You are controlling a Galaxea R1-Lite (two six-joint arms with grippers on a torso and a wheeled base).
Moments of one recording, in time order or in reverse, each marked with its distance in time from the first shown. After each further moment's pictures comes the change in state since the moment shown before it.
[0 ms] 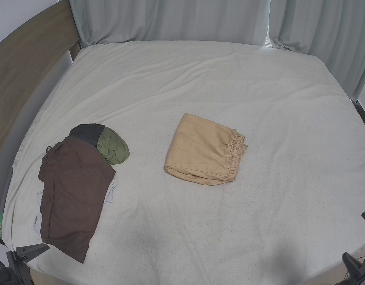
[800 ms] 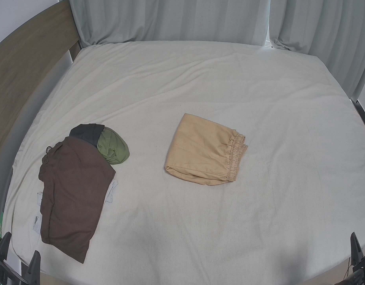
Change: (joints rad) left arm 0.179 -0.308 0.000 0.232 0.524 0.017; right arm -0.016 -0.223 0.122 0.073 -0.527 -0.033
